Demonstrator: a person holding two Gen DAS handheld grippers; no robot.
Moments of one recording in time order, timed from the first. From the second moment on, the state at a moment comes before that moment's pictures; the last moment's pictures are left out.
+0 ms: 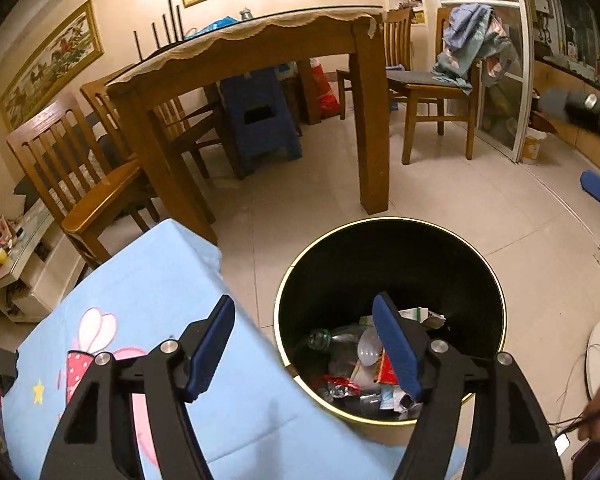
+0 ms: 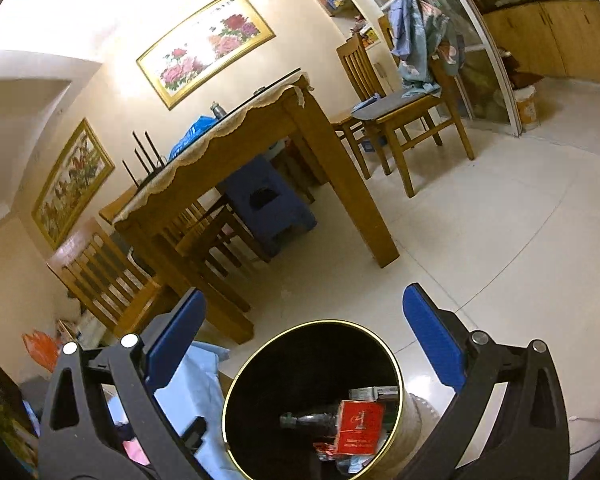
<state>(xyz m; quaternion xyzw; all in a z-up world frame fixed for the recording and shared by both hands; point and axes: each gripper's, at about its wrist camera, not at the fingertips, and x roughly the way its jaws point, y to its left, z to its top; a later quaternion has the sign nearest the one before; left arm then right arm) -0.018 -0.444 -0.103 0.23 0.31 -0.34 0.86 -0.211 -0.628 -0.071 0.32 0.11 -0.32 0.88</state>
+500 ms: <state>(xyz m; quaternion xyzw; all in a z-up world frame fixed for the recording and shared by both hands) 0.000 -0.226 -0.054 0.16 0.32 -0.13 0.93 -0.071 -0.452 -0.093 0.15 0.30 -0.12 0.94</state>
